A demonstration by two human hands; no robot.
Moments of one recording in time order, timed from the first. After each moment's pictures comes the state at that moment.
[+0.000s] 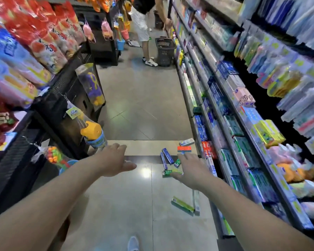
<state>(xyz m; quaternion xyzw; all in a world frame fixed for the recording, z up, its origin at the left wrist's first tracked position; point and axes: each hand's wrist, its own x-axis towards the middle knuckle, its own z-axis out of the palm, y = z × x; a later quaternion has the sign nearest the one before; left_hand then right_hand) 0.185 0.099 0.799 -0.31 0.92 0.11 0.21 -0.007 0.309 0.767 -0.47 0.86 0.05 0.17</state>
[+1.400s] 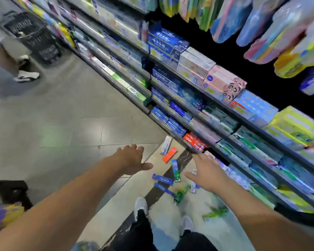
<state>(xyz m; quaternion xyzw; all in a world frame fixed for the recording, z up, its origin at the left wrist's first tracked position) -0.447 -0.215 0.670 0.09 0.92 0.01 0.39 -0.410 0.056 0.641 -0.06 0.95 -0.07 0.28</state>
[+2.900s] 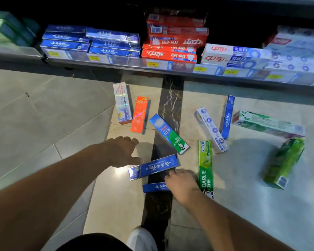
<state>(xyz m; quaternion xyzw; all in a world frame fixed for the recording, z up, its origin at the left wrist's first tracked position) -0.536 -0.141 -0.016 0.38 0.81 -0.15 0.43 -0.342 -0.021 -0.100 0.00 0.93 -0.04 0.36</state>
